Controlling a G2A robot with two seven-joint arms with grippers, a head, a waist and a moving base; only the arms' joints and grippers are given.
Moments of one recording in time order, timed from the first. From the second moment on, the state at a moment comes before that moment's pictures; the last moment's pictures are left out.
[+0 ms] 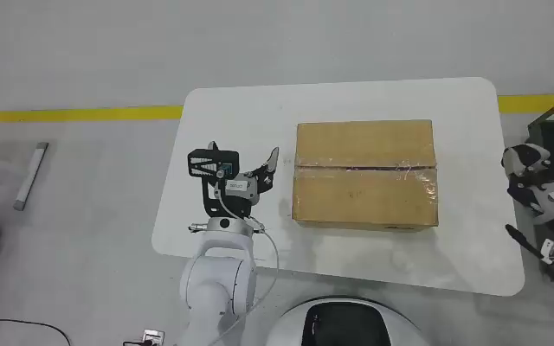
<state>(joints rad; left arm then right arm) 1.27 -1.55 -1.26 -2.17 1.71 0.07 -0.53 -1.79 -1.08 2.03 -2.34 -0.77 -0.14 0.33</state>
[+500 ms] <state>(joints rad) 1.27 -1.55 -1.26 -2.17 1.71 0.07 -0.53 -1.78 -1.10 2.06 -2.05 -0.77 -0.10 0.16</state>
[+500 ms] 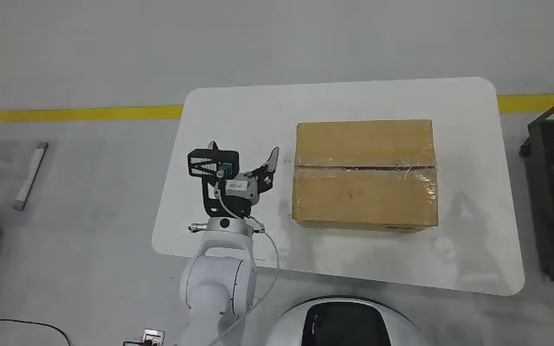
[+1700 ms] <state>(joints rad) 1.27 -1.55 -1.23 -2.16 1.64 0.04 -0.53 -1.46 -1.12 1.53 -1.89 -1.01 -0.25 0.21</state>
